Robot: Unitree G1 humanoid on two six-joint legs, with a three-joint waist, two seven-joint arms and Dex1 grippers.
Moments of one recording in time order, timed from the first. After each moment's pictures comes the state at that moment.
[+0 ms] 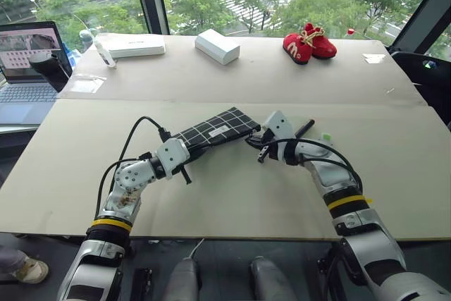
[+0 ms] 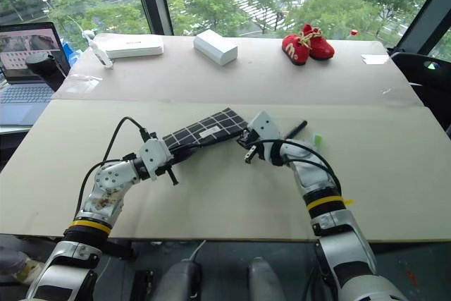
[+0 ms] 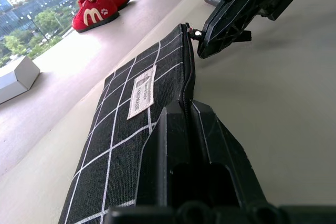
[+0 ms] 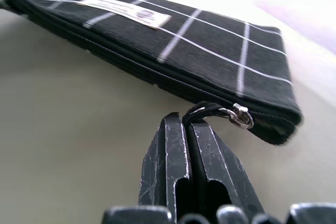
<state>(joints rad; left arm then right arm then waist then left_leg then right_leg) -0.43 0.44 -0.10 0.38 -0.08 -0.39 -0.83 -0.69 -0.34 0.18 0.41 0.06 0.22 0.83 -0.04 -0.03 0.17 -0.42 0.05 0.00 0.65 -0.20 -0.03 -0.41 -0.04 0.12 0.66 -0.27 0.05</state>
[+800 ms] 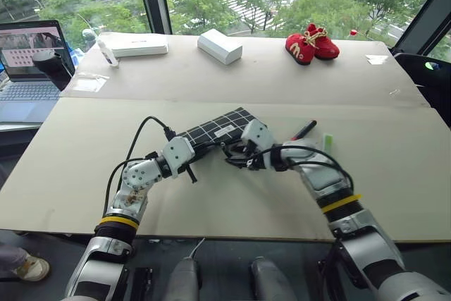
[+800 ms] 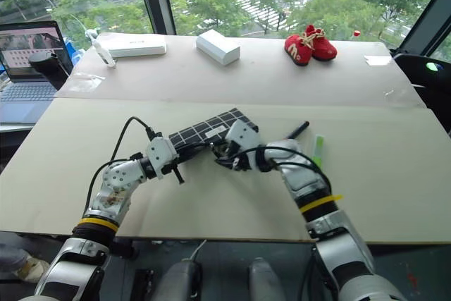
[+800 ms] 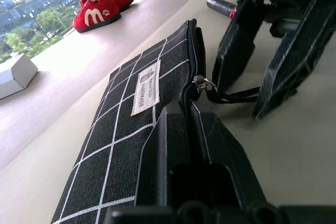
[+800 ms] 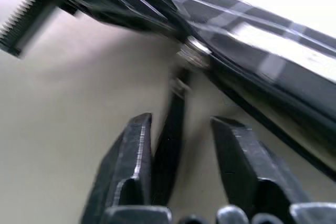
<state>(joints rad) -0.46 0.40 -0.11 0.43 -0.08 -0.39 -0.82 -0.69 -0.41 0.26 0.23 0.09 0.47 0.97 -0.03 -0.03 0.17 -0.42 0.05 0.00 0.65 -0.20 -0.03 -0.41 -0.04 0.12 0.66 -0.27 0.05</state>
